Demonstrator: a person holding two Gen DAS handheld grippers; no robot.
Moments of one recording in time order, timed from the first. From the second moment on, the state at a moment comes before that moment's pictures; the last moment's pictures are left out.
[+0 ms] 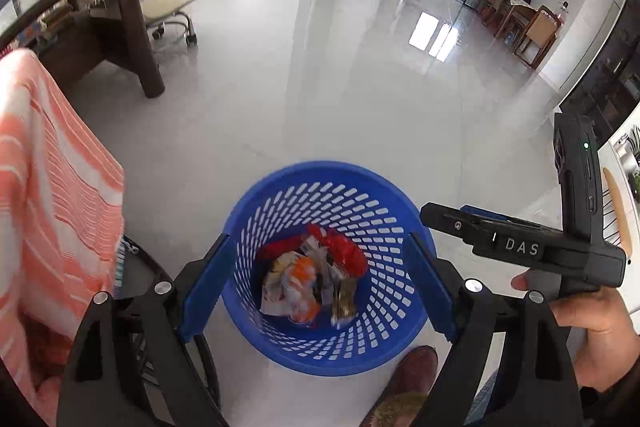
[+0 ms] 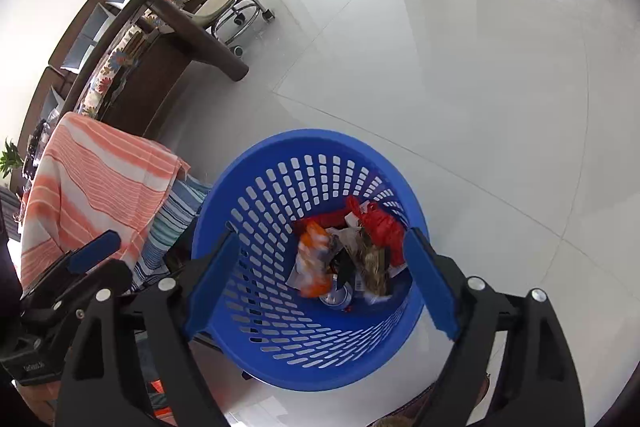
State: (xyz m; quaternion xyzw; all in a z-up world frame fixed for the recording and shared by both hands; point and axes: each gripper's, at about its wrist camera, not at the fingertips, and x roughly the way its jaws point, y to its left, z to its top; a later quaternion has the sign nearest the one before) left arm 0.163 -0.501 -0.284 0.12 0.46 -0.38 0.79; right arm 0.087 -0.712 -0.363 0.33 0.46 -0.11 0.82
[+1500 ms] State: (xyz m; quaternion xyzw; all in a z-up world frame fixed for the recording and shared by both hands) left arm 0.037 -0.415 -0.155 0.18 0.42 -0.31 0.83; right arm -0.050 -0.570 -0.196 0.16 0.44 -0.16 0.87
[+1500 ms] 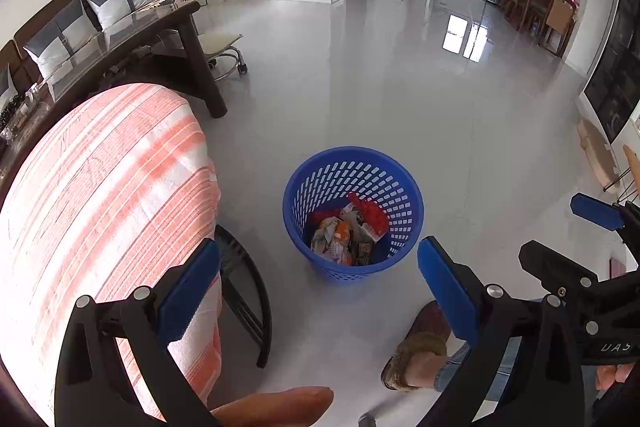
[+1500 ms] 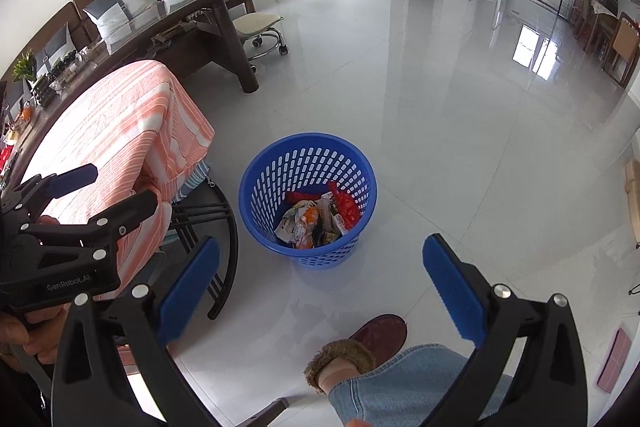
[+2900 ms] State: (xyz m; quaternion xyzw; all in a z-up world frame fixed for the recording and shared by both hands) left arm 0.040 -0.414 -0.162 0.18 0.43 -0.30 0.83; right arm -0.042 -0.561 -0.203 0.15 0.46 -0.15 0.86
